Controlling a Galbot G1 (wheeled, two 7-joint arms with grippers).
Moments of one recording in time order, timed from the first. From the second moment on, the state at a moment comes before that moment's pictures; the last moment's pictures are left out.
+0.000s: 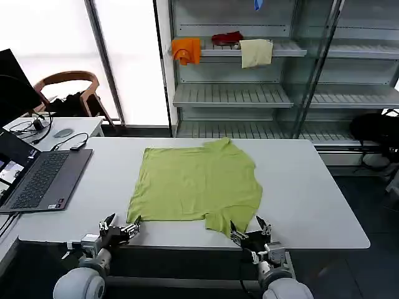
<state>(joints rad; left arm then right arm) 1.35 -1.29 -0.59 -1.97 -0.23 0.54 0.02 -1.41 1.46 0.34 2.10 0.01 -0.58 0.03</state>
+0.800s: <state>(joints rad) 1.37 -1.29 -0.58 -1.97 -0.22 0.50 0.05 -1.38 1.48 0.36 2.12 0.03 -0.58 0.04</state>
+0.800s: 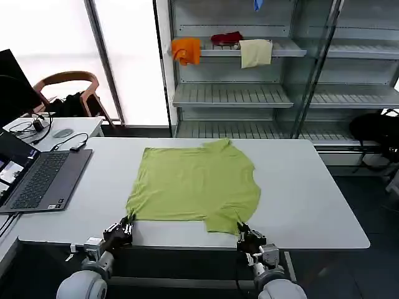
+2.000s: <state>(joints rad) 1.00 -1.31 -0.55 -1.75 -0.18 0.53 0.06 -0.93 1.55 0.37 1.75 0.02 -0.58 0.02</state>
